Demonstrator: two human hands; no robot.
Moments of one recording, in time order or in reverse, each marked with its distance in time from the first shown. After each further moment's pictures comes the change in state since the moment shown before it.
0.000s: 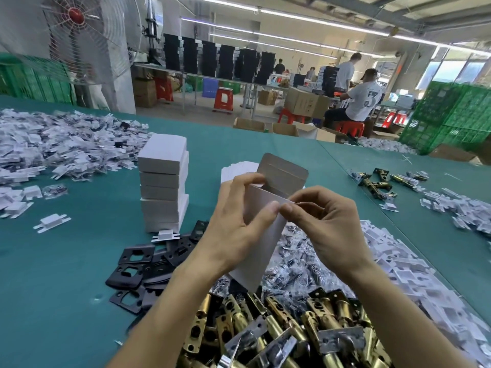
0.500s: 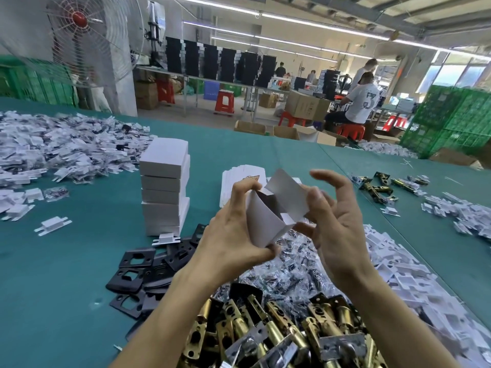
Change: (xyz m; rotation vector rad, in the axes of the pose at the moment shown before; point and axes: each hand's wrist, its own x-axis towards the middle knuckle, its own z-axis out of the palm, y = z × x) left_hand -0.002 -0.009 0.001 0.194 -0.035 0.065; right_hand -0.002 -0.009 0.006 0.260 0.042 0.066
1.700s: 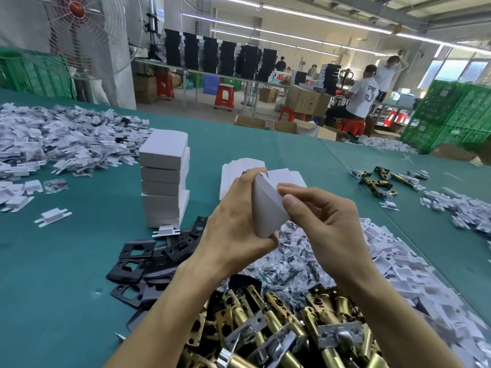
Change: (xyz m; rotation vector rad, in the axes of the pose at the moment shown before) left_hand -0.002 0.008 0.004 0.074 0.063 0.030; right_hand -0.008 -0.004 0.004 -0.207 -0.038 -0.003
